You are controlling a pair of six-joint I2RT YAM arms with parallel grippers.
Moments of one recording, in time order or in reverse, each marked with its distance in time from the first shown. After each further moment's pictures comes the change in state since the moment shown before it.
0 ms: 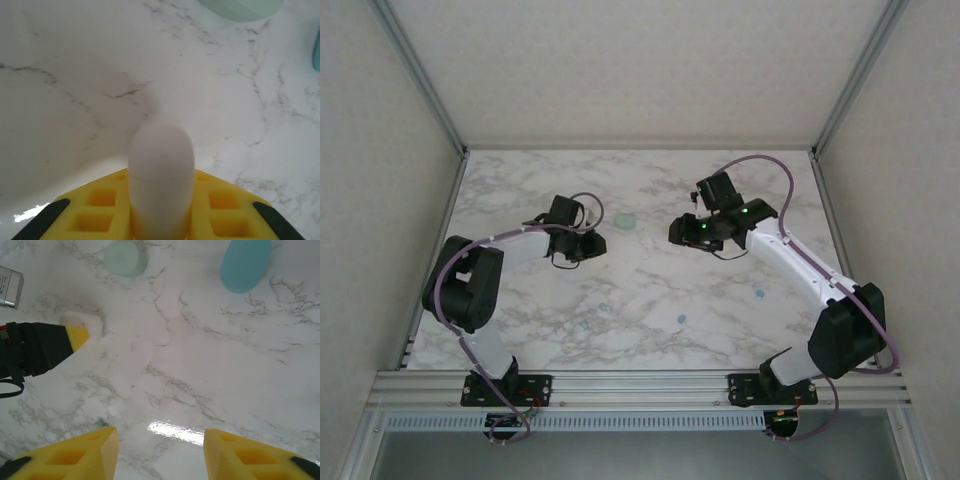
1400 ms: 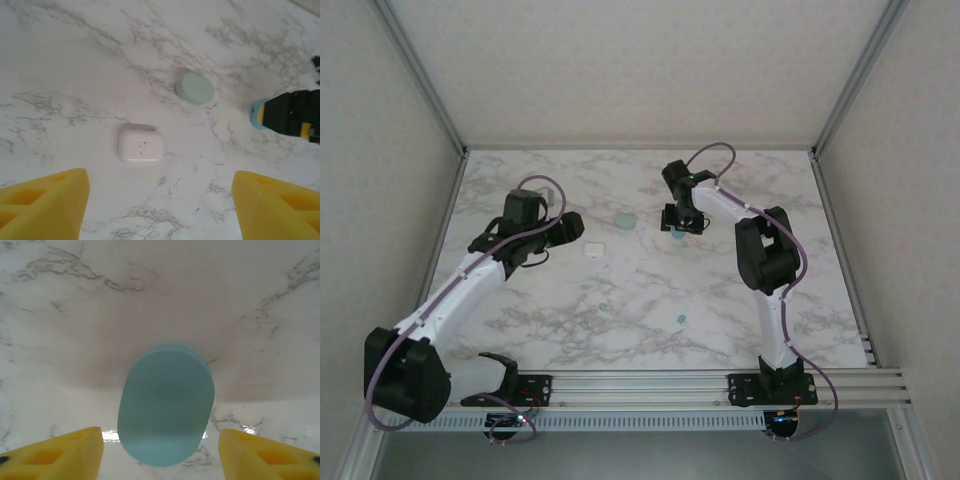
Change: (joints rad) left arm 0.046 -0.557 -0.071 -0.156 -0.267 0.026; right arm -0.039 0.709 0.481 -0.108 0.273 -0.057
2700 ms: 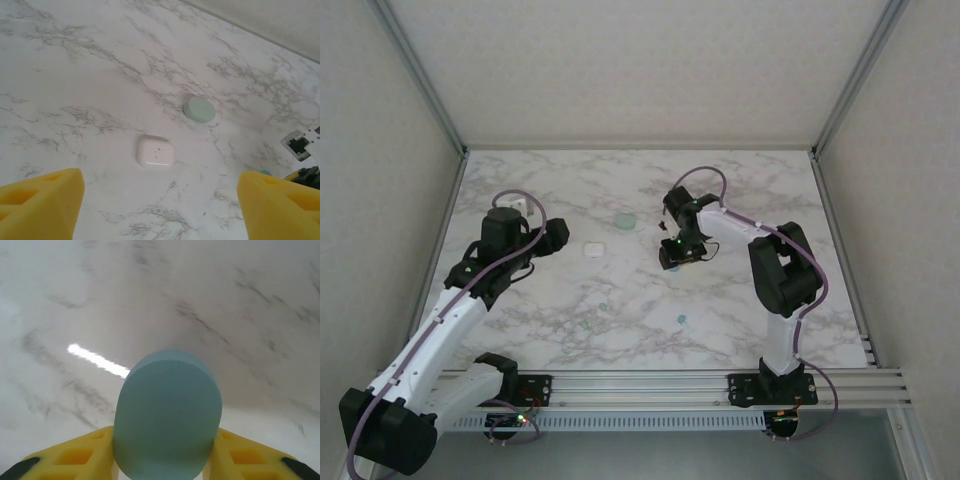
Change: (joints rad) left arm 0.000 -0.254 -0.098 -0.025 -0.110 -0.005; right arm 0.075 -0.246 -0.373 0.029 -0.206 -0.308
